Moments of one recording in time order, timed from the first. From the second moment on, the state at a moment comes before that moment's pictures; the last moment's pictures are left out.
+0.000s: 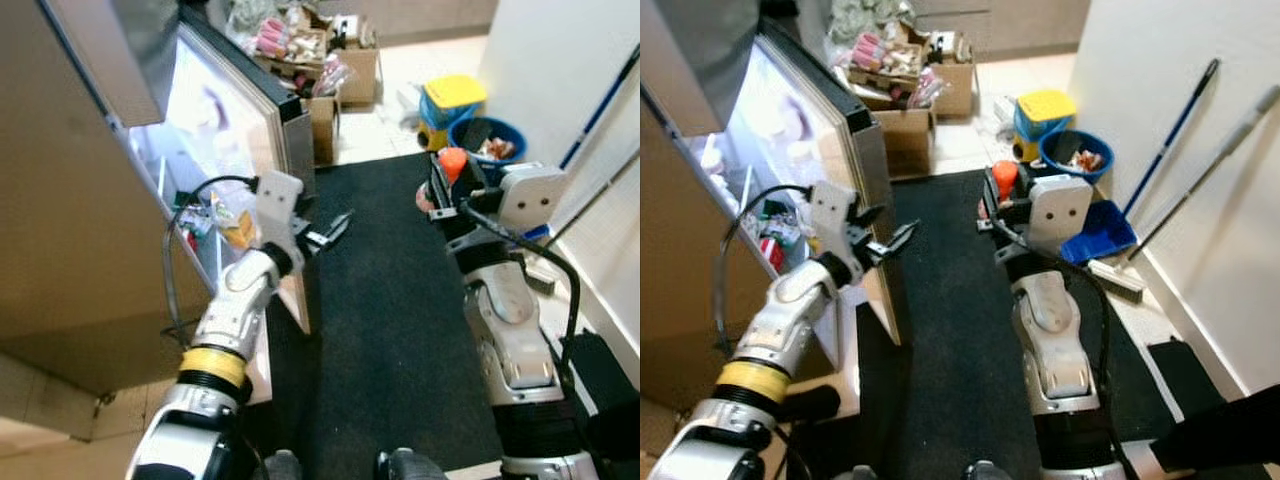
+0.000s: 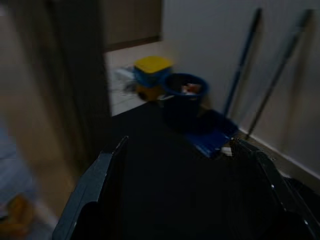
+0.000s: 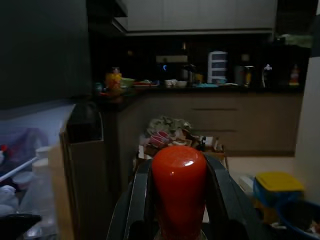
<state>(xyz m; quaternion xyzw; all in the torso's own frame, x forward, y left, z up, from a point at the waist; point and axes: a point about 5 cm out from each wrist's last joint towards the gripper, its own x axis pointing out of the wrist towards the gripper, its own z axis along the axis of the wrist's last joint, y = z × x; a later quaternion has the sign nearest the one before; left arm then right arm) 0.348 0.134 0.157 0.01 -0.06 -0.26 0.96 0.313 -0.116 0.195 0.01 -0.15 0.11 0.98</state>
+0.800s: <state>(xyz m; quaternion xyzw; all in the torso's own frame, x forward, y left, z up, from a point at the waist) 0.323 0.151 0.112 0.01 0.01 -0.07 1.00 0.298 -0.132 0.113 0.00 0.00 0.10 1.00</state>
